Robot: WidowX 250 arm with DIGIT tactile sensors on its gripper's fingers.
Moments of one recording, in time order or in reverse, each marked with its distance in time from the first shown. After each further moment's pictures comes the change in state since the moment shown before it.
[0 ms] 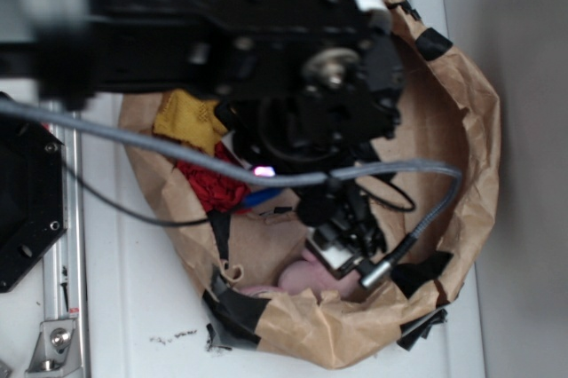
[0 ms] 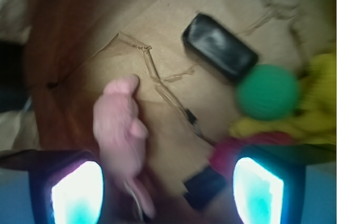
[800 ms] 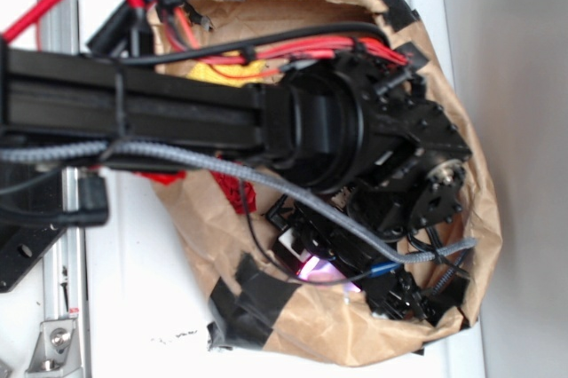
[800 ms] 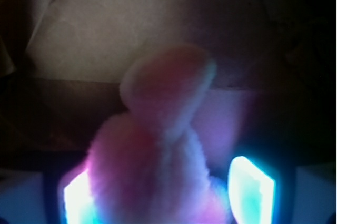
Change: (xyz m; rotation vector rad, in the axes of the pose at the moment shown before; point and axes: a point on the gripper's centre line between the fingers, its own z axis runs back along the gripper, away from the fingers) arm -0.014 -0.047 -0.086 -0.005 0.273 0.017
